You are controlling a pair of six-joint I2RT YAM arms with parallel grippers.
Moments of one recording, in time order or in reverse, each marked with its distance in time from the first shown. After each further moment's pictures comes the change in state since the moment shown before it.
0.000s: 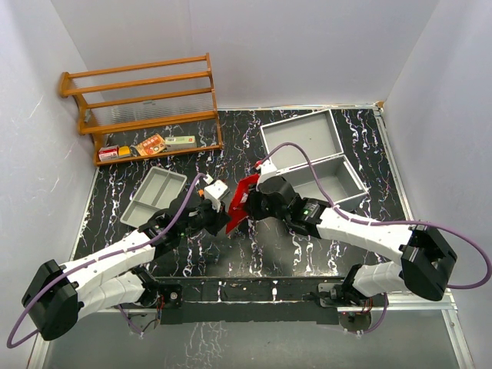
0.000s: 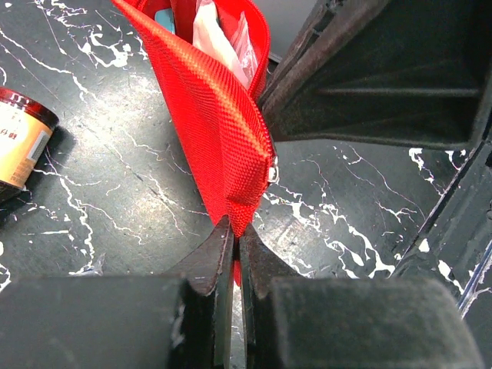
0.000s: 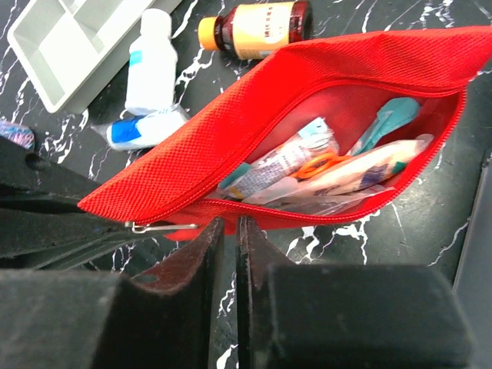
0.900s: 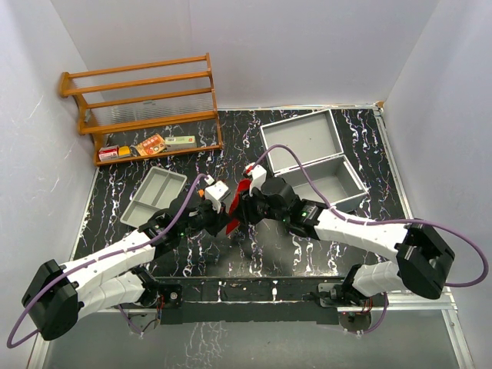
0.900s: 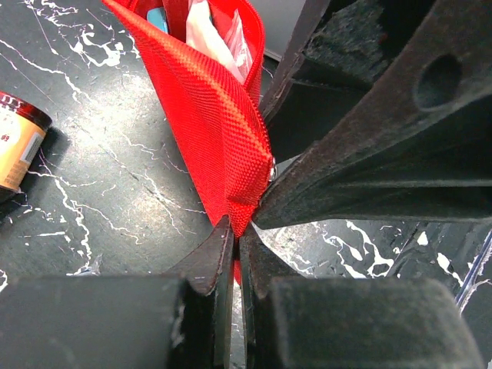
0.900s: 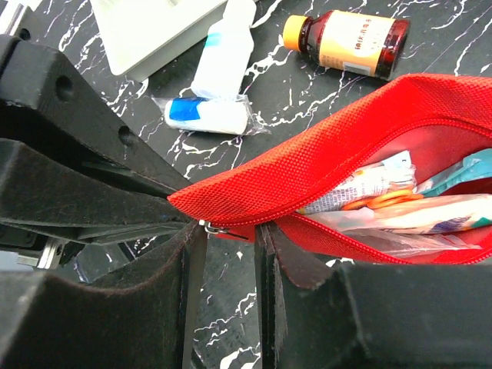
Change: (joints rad) left arm 0.000 0.001 0.001 -0.007 0.022 0.014; right arm 0.000 0.012 -0.032 0.137 -0.217 -0.127
